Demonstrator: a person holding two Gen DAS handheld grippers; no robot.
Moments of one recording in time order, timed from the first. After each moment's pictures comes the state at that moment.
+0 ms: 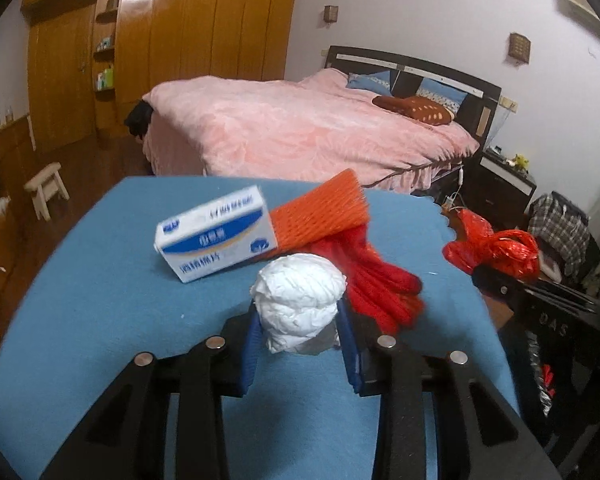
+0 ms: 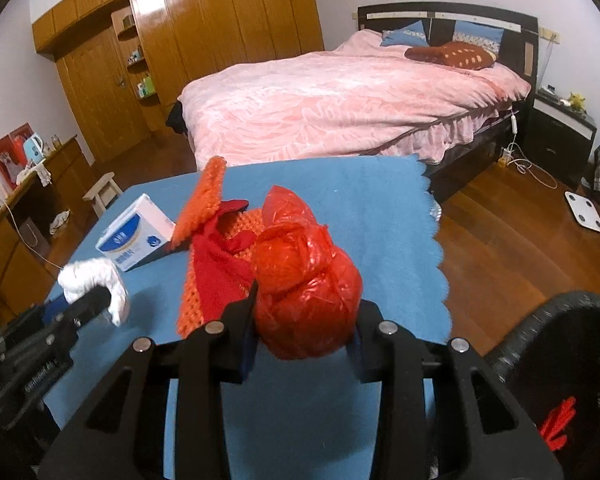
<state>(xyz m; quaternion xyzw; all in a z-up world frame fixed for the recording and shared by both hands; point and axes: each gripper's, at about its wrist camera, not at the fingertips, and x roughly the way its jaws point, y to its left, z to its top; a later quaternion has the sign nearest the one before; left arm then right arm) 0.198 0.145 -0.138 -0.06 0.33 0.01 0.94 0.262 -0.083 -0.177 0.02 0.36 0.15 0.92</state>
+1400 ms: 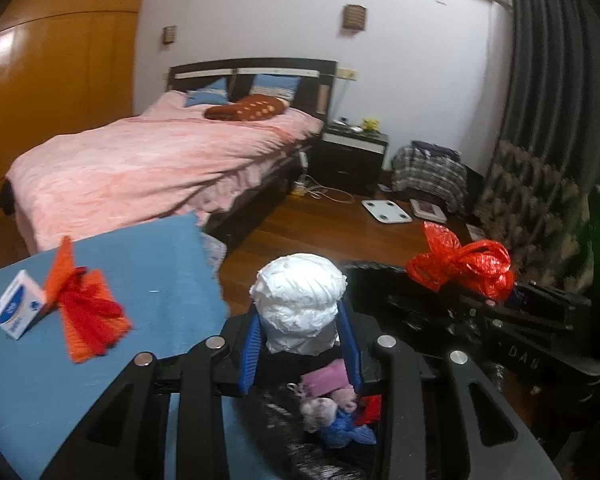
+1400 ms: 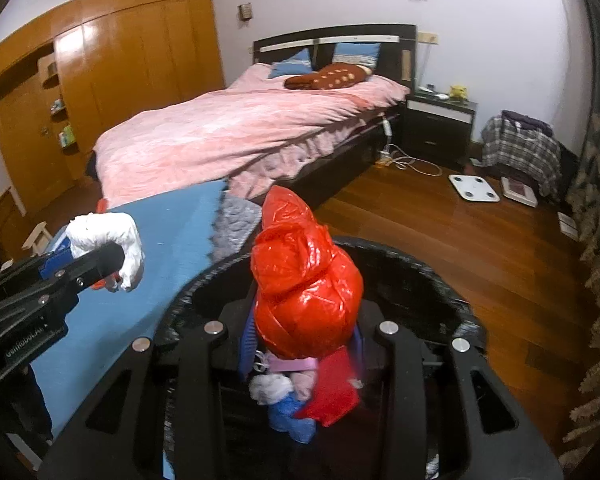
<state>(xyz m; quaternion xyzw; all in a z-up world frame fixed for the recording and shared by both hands) 0.141 -0.099 -0.084 0.02 0.30 -0.25 0.92 0.107 -0.310 -0.137 0.05 0.32 -0.03 0.94</state>
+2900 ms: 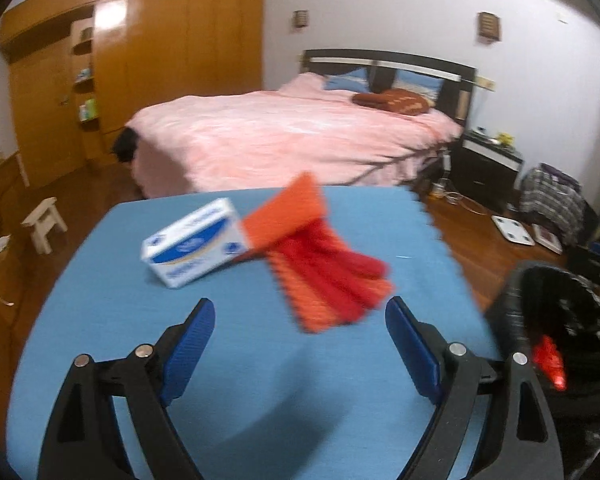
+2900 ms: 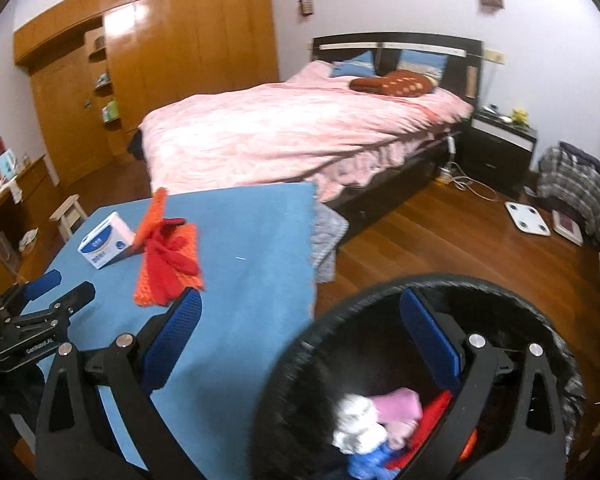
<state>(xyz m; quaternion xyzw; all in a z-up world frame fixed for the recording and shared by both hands) 0.183 0.130 -0.133 -0.01 0.32 0.00 0.95 0.199 -0.157 -0.141 0.01 0.32 0.08 0.94</state>
